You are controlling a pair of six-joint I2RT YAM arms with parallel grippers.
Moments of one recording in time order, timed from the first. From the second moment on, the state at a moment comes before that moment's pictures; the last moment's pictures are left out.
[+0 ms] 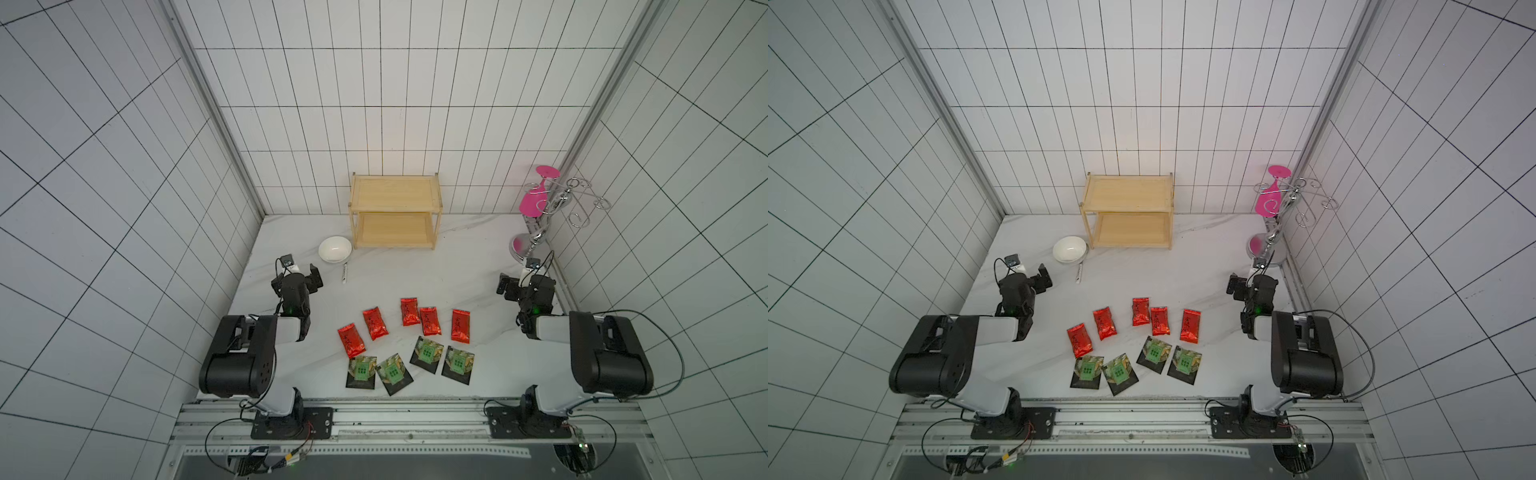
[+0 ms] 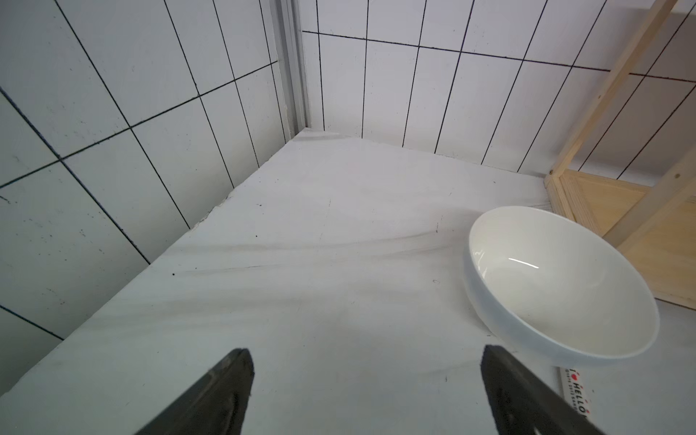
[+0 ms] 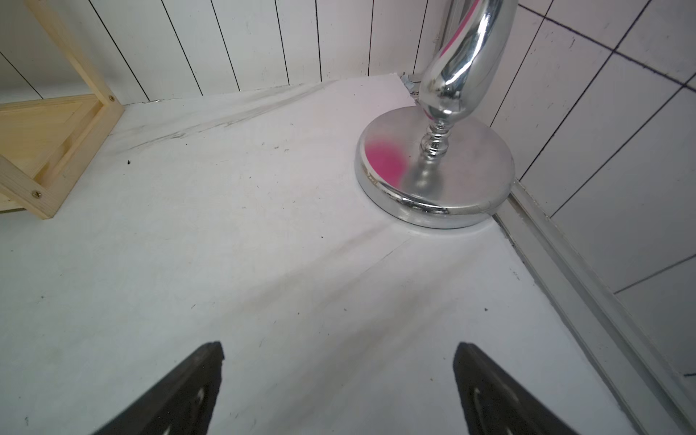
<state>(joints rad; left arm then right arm) -0.01 1.56 0.44 0.80 -0.30 -0.17 -0.03 1.56 0.44 0.71 0.03 0.03</state>
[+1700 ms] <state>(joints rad) -0.12 2.01 1.82 -0.17 0.14 -0.49 0.24 2.01 1.86 -0.24 -0.35 0.44</state>
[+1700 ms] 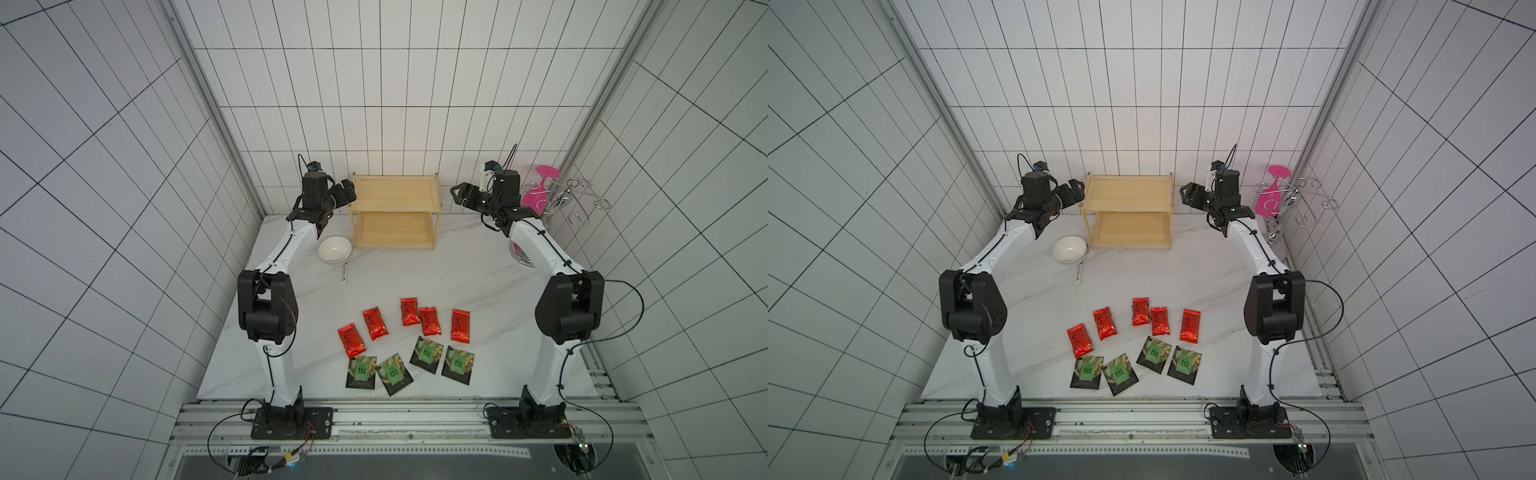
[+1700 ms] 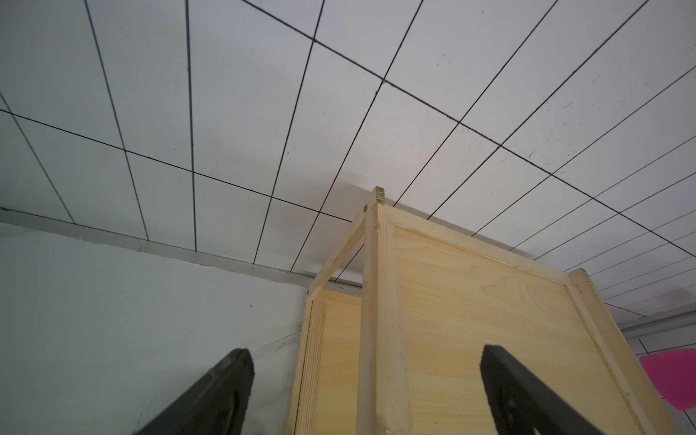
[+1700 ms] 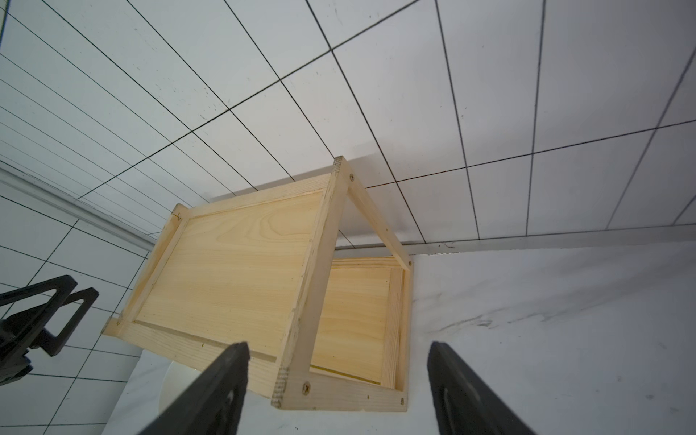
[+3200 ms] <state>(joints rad) -0.30 2.00 1.71 -0.22 0.34 -0.55 0.22 1.89 1.60 -0.24 -0.42 0.53</state>
